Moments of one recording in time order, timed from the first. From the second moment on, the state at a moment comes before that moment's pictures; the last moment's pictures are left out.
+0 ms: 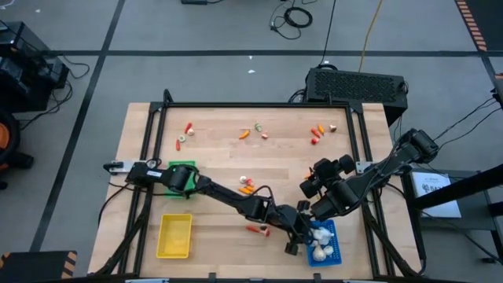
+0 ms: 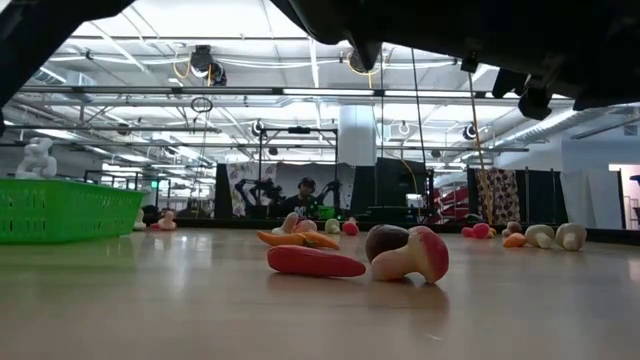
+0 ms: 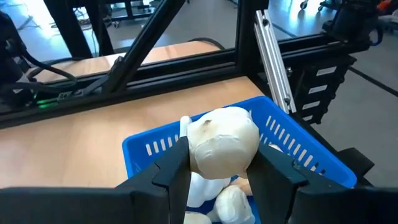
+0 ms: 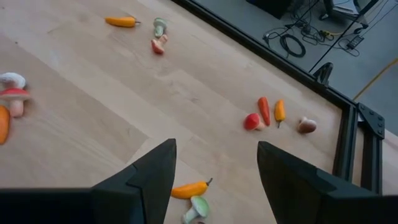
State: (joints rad) left arm -0.31 2.48 1.95 0.23 0.03 0.06; right arm 0.54 1.50 1.17 -1.49 0.86 1.61
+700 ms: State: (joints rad) left arm -0.31 2.45 1.95 0.06 0.01 0.11; right arm 0.54 1.50 1.17 -1.49 0.86 1.61
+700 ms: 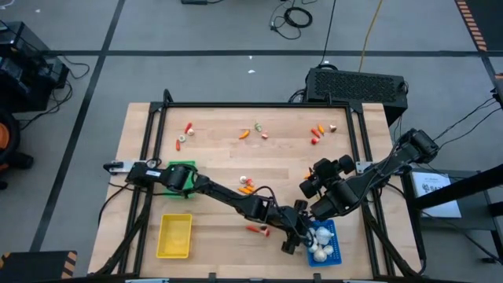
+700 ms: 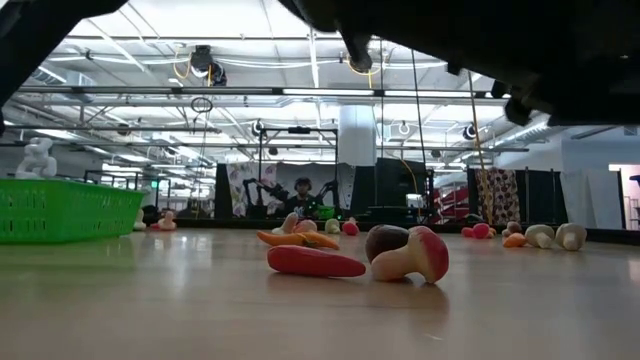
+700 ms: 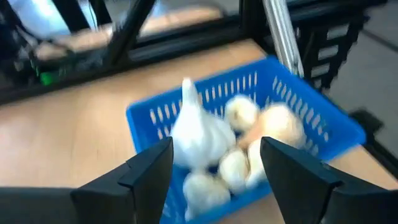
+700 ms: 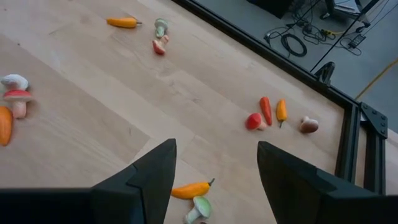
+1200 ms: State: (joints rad) left arm -0.36 2.24 1.95 -0.69 -0.11 0.05; right arm 0.54 1.50 1.17 -1.49 0.86 1.61
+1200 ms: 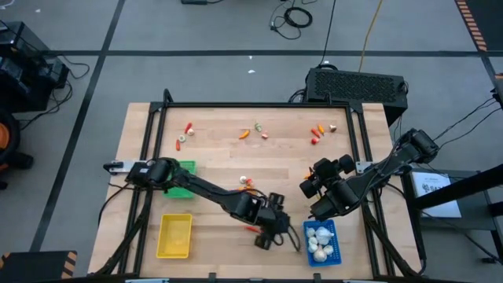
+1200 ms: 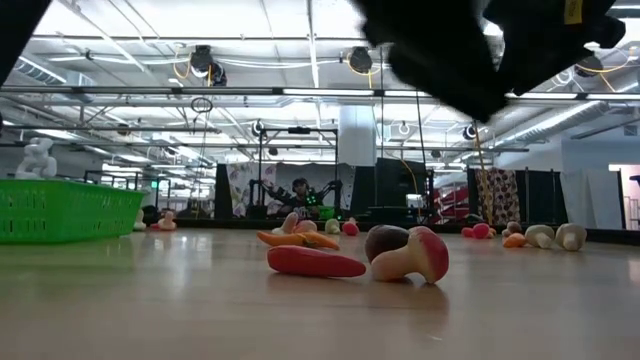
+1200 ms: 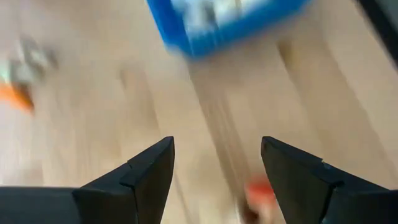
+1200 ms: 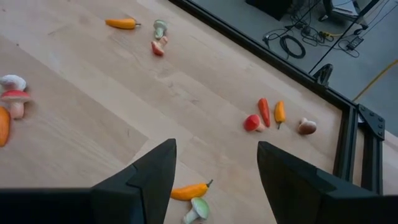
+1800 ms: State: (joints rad) left arm -0.47 1.73 1.82 -1.47 -0.40 -0.23; right arm 0.50 1.51 1.17 -1.34 0.88 1.58
